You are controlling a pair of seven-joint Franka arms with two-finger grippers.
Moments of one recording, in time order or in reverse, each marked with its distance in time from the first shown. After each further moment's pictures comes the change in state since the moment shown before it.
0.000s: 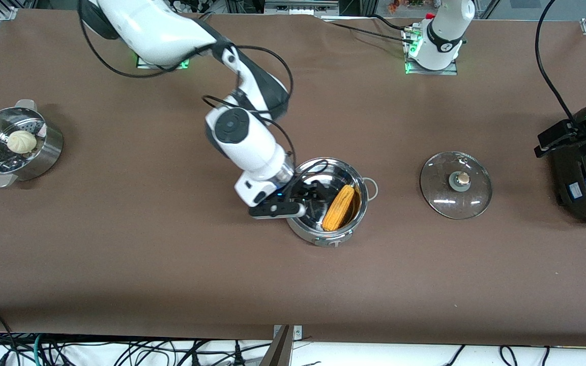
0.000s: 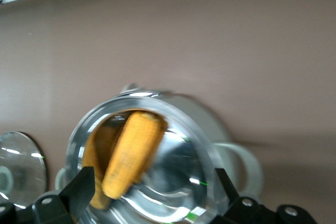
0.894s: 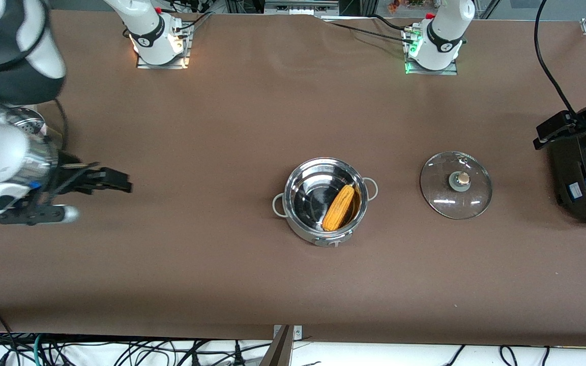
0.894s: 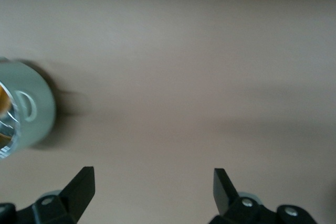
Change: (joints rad) left arm -0.108 -0.024 0.098 0.002 0.000 -0.041 -0.006; right arm -0.519 -0.280 -0.014 0.000 0.075 -0.660 -0.517
